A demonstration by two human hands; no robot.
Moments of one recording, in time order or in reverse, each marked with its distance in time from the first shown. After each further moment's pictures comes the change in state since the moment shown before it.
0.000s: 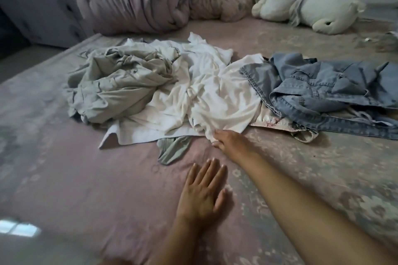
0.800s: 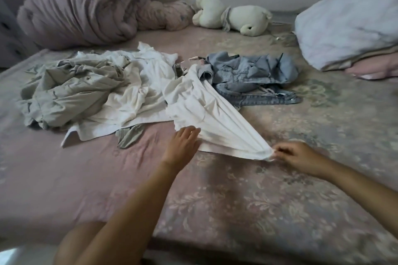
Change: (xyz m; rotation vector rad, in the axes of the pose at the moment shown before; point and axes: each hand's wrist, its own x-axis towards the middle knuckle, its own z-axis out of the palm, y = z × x) left_hand 0.054 0.075 -0.041 -0.068 0.221 0.308; right_hand -0.316 0.076 -0.153 0.330 0.006 0.372
